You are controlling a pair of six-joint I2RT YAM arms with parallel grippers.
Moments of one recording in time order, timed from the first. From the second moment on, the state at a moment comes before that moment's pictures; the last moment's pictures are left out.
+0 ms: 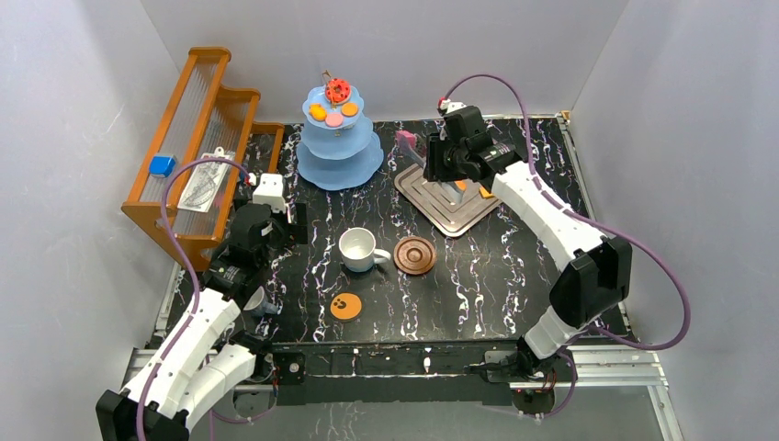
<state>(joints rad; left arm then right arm) -0.38 0.79 0.68 -0.30 -0.30 -0.05 0.53 1.62 1.58 -0.71 0.04 0.31</state>
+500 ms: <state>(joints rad) -0.38 0.79 0.68 -0.30 -0.31 -0.05 0.57 1.71 1.54 -0.44 -0.15 0.33</state>
